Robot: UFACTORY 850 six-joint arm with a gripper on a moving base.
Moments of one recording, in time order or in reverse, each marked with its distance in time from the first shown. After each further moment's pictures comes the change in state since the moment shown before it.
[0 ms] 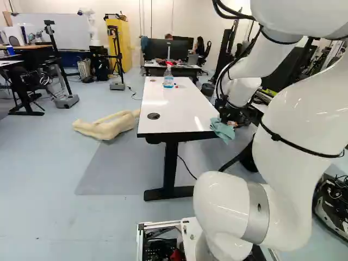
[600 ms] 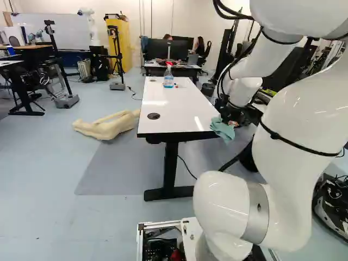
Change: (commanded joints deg) arm -1.5 -1.3 -1.4 0.0 -0.1 0.0
